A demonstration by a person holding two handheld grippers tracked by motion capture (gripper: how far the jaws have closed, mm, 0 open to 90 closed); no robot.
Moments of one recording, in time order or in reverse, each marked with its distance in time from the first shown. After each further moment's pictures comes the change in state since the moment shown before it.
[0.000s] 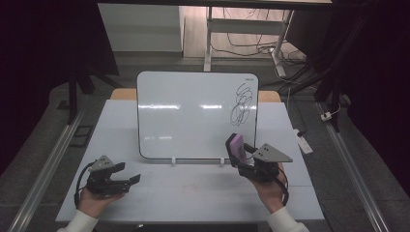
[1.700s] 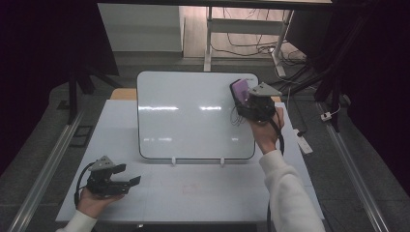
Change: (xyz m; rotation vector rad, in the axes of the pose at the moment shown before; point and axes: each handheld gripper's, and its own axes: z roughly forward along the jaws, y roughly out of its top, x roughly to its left) left arm 0.004 -0.002 0.001 0.024 -0.042 -0.003; right arm -0.075 0.109 0.076 0.067 -0.251 -0.041
